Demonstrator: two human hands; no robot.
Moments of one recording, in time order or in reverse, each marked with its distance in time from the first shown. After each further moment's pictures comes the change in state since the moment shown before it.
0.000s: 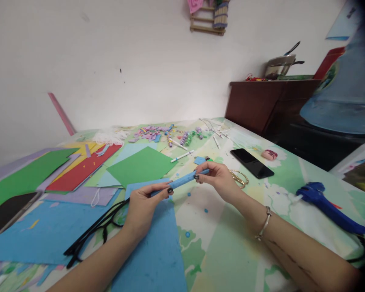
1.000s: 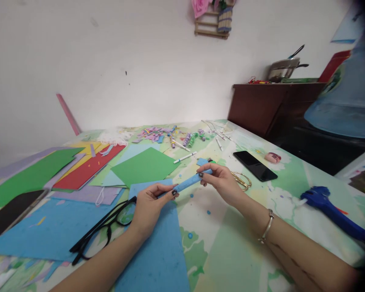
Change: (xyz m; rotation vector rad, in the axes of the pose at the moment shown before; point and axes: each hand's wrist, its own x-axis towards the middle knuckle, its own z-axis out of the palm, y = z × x) left_hand -0.001 0.001 0.006 -0.054 -0.033 -0.044; right_hand 0.000 0.003 0.000 0.022 0.013 0.045
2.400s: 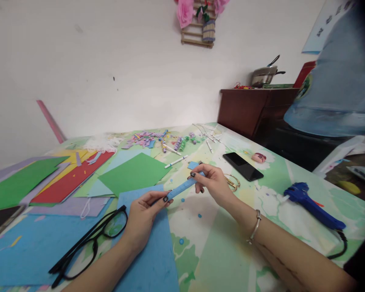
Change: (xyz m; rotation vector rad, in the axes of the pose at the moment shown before) left_hand -0.005 -0.001 0.009 -0.220 -0.039 -0.115; right_hand -0.002 -0.007 0.002 -0.012 0.063 -0.091
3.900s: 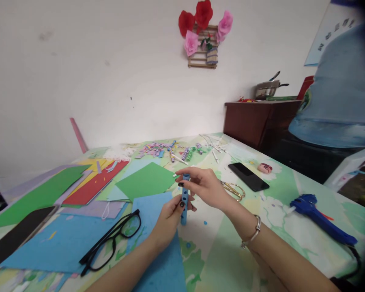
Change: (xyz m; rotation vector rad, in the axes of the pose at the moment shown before) left_hand -0.004 -0.001 0.022 0.382 -0.375 0.314; right_hand 0.001 -0.055 0.035 -0.310 -0.273 -0.150
